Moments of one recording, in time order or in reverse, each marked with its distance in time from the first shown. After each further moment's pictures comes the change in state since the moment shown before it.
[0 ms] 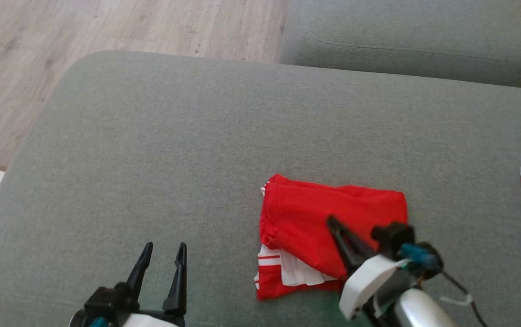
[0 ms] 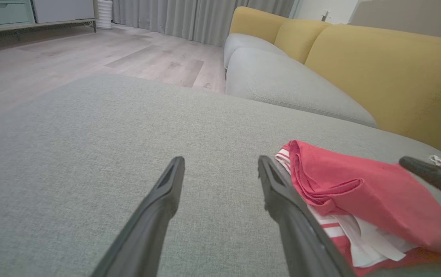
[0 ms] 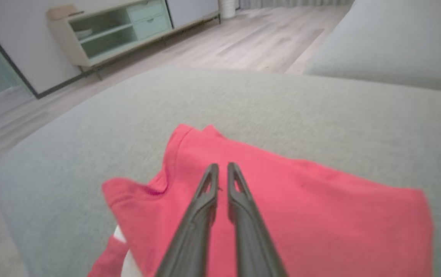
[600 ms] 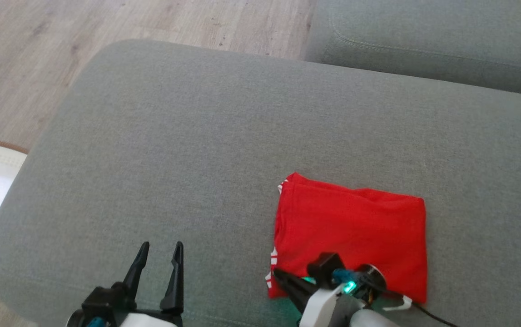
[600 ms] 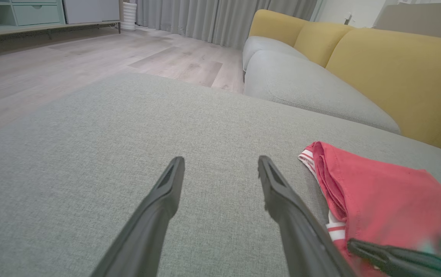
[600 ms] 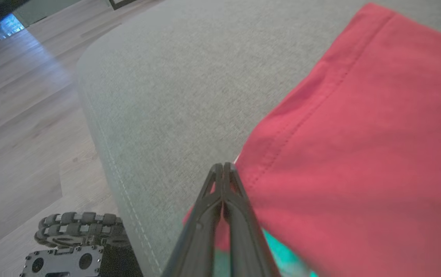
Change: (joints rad) left arm -0.002 0.000 0.007 0.009 0.000 0.003 -0.009; right arm -0.148 -0.001 0.449 0.327 0.155 0.000 -0.037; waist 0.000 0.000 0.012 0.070
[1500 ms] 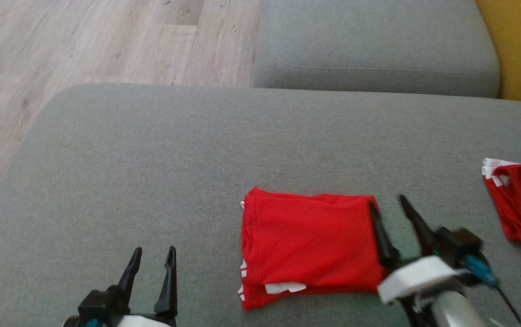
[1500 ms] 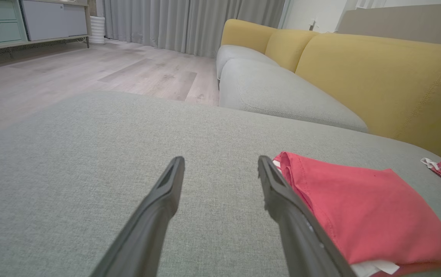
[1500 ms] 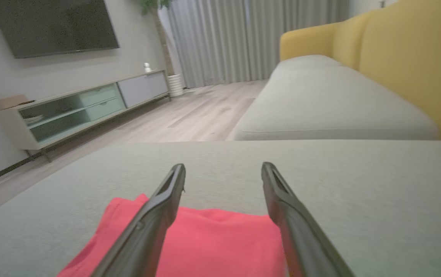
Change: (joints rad) left arm 0.002 0.002 0.006 0.030 -0.011 0.016 -0.001; right arm 0.153 -0.002 -0.580 -0.259 -0.108 0.000 -0.200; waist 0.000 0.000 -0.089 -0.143
